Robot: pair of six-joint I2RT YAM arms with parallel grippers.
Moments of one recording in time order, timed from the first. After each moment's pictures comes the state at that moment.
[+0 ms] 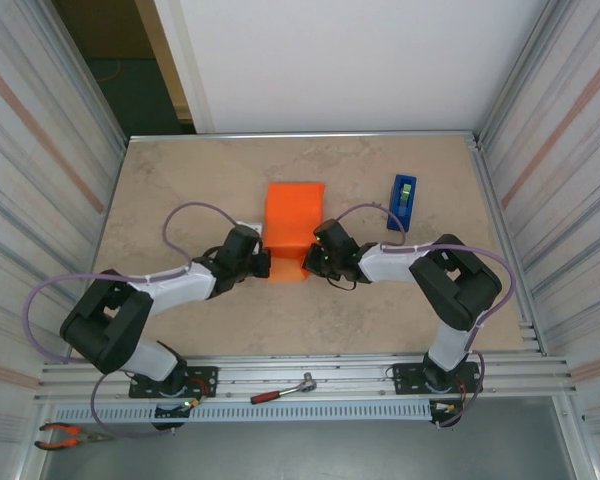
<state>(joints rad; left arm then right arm) -0.63 1.46 0.63 0.02 -0.06 -0.45 0.75 1.76 0.85 0.04 -0.10 1.02</state>
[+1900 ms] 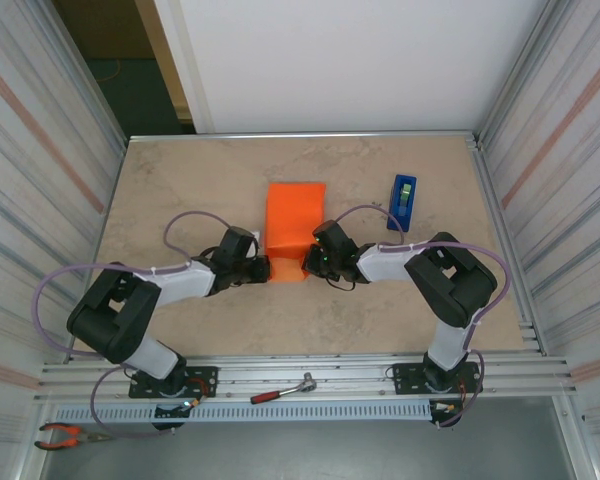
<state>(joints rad) -0.56 1.51 0.61 0.02 0.16 -0.50 0.75 1.79 0.85 0.07 -0.11 1.02</state>
